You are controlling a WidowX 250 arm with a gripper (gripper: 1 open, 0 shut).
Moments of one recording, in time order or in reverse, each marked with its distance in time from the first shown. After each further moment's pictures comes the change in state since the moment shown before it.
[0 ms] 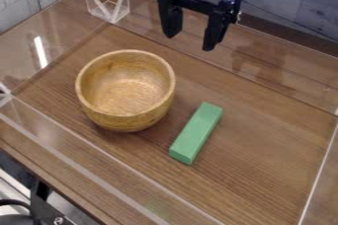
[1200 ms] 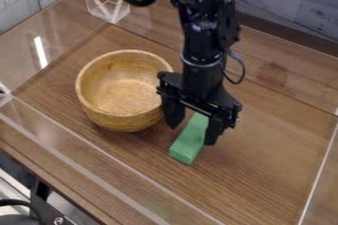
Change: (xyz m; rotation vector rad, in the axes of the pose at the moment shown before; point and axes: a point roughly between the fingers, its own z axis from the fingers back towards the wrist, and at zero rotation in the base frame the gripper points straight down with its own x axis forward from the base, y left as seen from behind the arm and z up) arm -0.040 -0.036 -0.095 -0.018 -0.054 -0.021
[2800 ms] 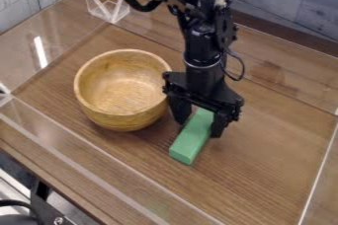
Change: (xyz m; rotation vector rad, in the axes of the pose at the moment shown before) arm 0.020 0.005 -0.011 -0.028 -0.065 0.035
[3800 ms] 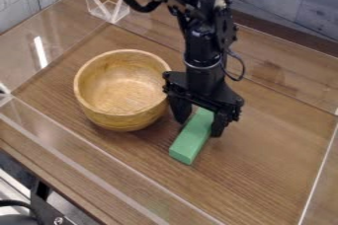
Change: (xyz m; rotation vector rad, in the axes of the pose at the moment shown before) arm -0.001 0.001 -0.001 0.003 -0.005 0.002
